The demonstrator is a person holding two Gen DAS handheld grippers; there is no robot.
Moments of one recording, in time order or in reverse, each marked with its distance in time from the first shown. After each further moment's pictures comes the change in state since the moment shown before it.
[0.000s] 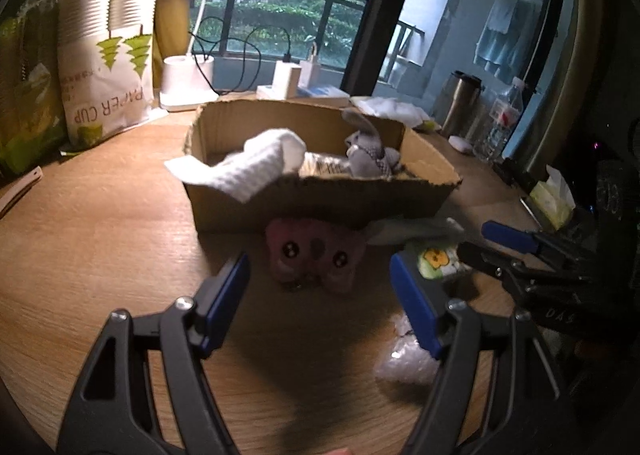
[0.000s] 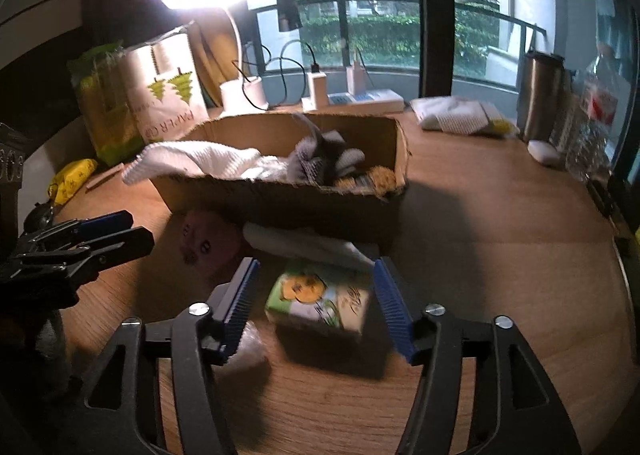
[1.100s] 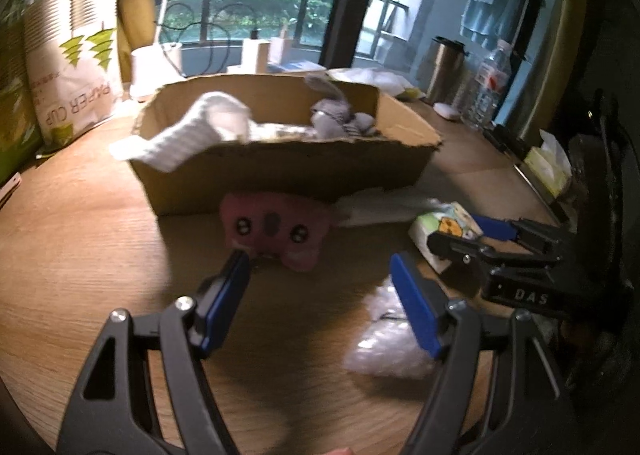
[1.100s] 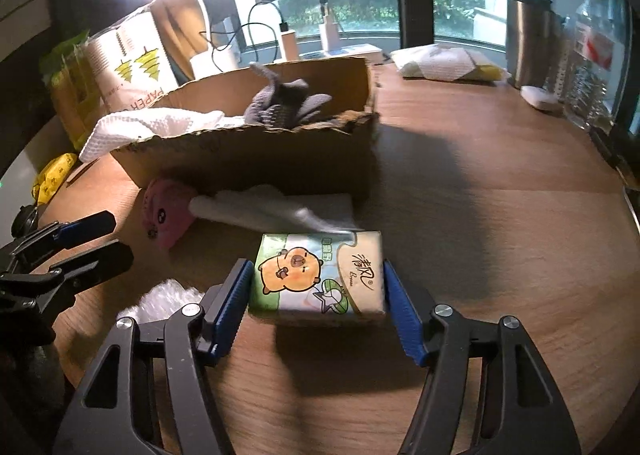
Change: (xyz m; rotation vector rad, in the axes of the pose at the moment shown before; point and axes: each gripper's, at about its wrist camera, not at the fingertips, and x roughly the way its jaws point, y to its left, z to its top) left arm 0.021 -0.035 -0.010 0.080 0.077 -0.019; right arm 0.024 -0.026 -0.017 0.086 0.102 -0.008
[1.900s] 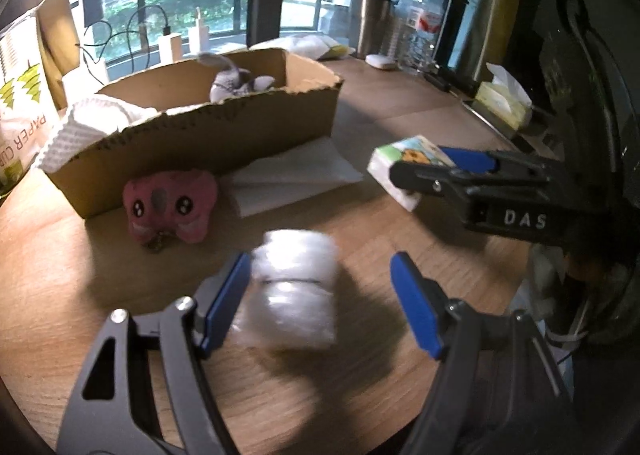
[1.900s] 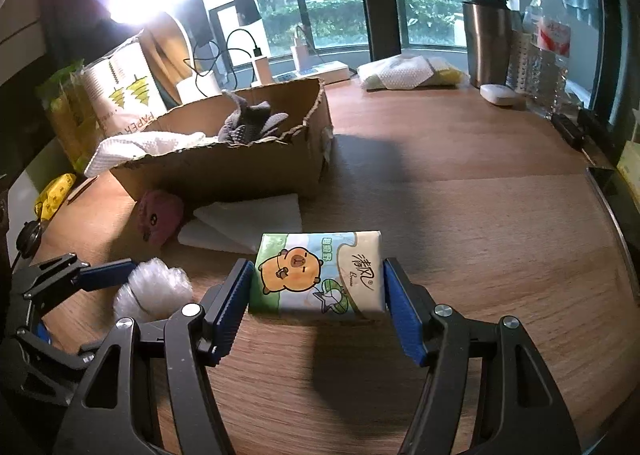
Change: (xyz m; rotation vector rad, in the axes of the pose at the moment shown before) left arm 0.009 -0.059 -0.021 0.194 0.094 -0.091; right arm -0.035 -0.025 -0.012 0.046 -0.062 -0.015
